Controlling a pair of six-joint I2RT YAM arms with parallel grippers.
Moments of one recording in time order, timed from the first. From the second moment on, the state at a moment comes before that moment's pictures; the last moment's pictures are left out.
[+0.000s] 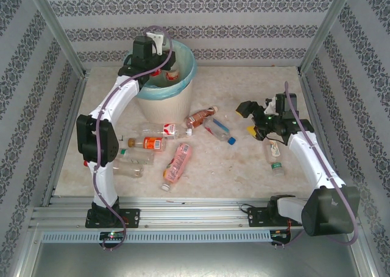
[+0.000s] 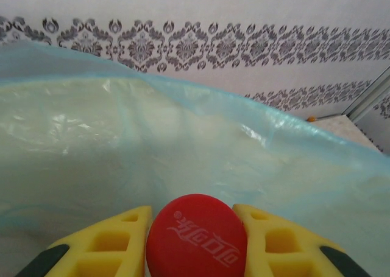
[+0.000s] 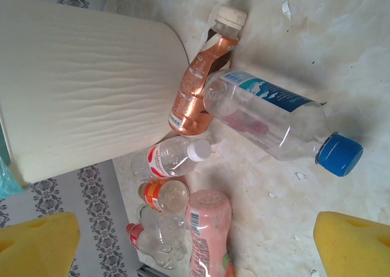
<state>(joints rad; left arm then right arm) -0.23 2.00 1.89 -0.27 0.20 -0.17 0.04 1.21 0.93 -0.55 -0.64 0.89</state>
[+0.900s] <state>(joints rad) -0.23 1.97 1.89 -0.25 0.18 -0.20 0.05 1.23 0.92 -0.52 -0.64 0.89</state>
